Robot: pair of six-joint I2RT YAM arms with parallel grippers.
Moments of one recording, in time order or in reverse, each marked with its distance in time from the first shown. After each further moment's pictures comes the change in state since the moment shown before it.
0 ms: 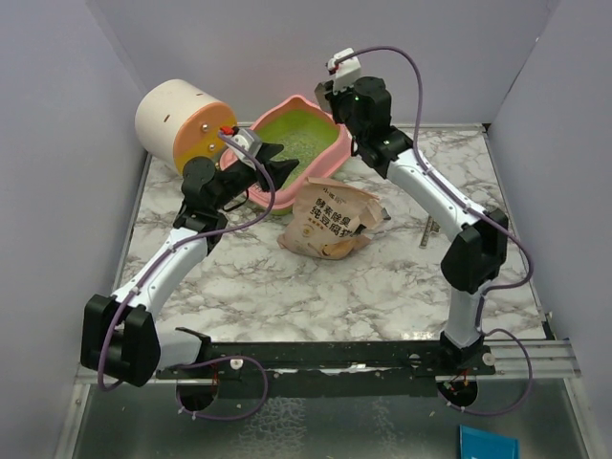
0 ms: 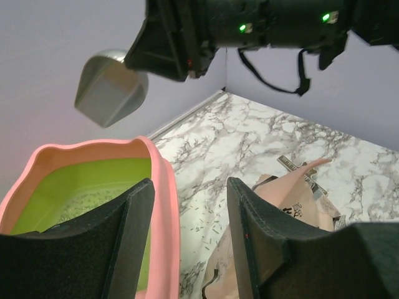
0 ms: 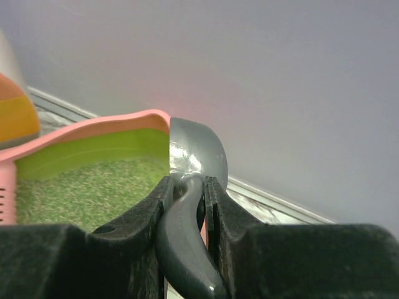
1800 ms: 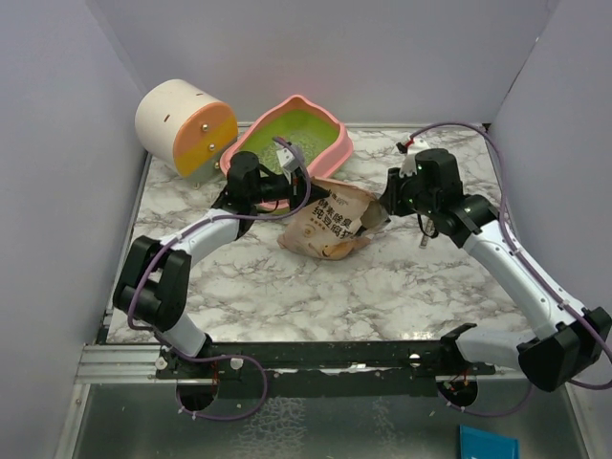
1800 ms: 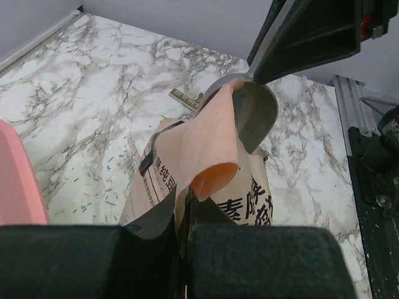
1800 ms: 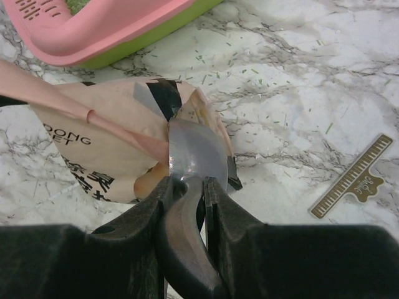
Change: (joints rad) left arm -0.098 0.359 0.087 0.021 0.386 -0.061; right arm -0.096 -0.778 -0.750 -0.557 -0.183 0.416
